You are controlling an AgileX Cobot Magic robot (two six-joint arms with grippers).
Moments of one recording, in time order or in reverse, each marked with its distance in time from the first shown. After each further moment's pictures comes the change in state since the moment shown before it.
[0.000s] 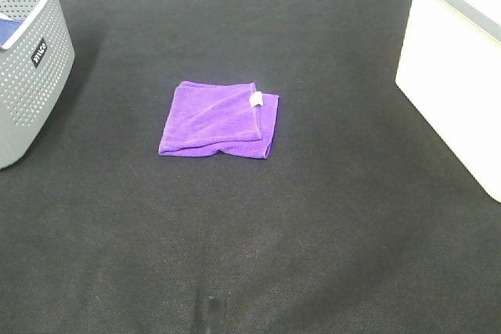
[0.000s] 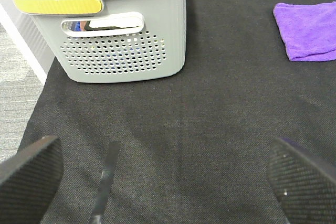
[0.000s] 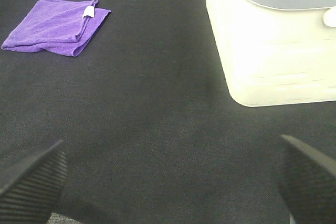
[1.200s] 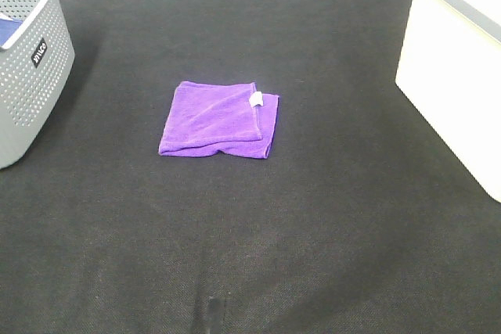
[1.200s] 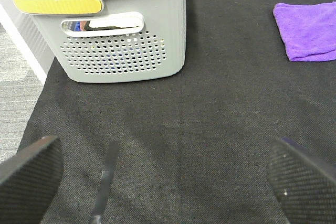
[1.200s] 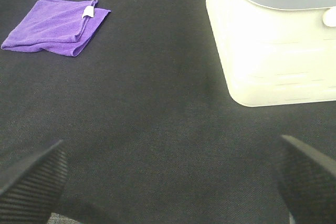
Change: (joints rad) left arm 0.000 0.000 0.000 0.000 0.000 0.000; right arm 0.000 0.000 0.000 -0.001 0.000 0.000
